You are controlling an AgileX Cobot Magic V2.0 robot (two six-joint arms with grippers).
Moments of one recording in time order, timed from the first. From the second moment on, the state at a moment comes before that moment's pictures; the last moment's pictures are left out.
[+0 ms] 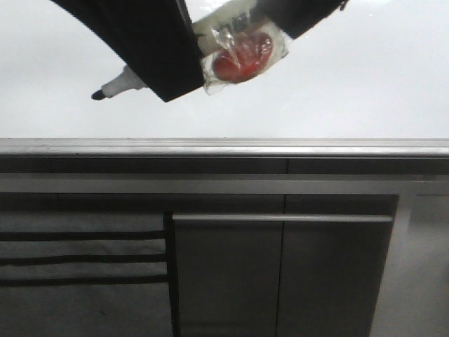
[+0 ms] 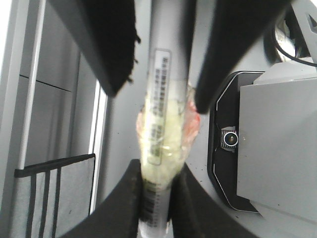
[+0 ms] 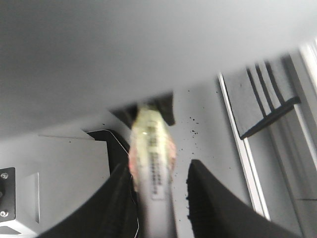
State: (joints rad) left arm -0.95 1.36 -1.27 -0.13 1.07 0.64; right arm 0.59 1.21 -1.13 0.58 1.04 -0.98
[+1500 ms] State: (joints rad) left arm -0.64 0.80 -0.88 -0.16 0.70 0.30; right arm 0.27 0.87 -0.86 0.61 0.80 -0.80
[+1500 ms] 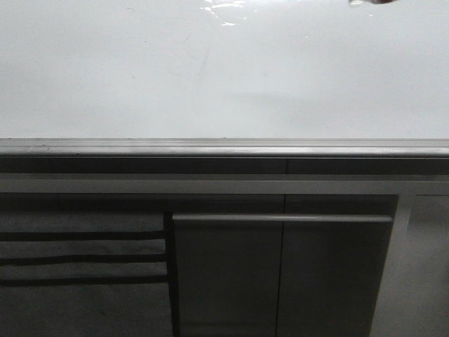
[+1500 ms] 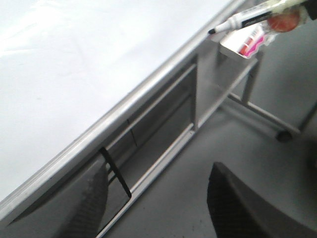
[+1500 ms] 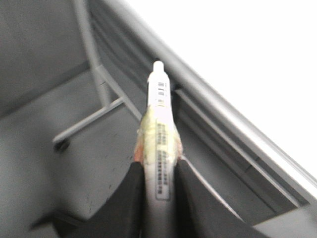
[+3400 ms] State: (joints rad) left arm -0.44 0.71 -0.71 -0.17 0.53 0.25; right arm 0.30 1.73 -1.65 0.34 1.14 -0.45
